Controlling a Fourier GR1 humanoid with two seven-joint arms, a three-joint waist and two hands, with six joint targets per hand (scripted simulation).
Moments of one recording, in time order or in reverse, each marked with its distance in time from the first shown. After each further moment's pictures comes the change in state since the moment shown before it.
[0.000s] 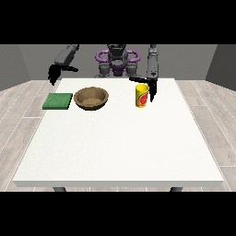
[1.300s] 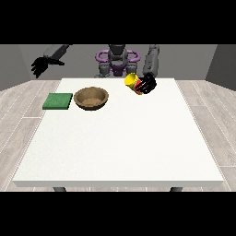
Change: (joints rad) left arm -0.141 0.039 -0.139 0.220 -0.366 0.432 0.117; right arm -0.020 -0.162 -0.108 0.276 -0.045 0.130 -0.038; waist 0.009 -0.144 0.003
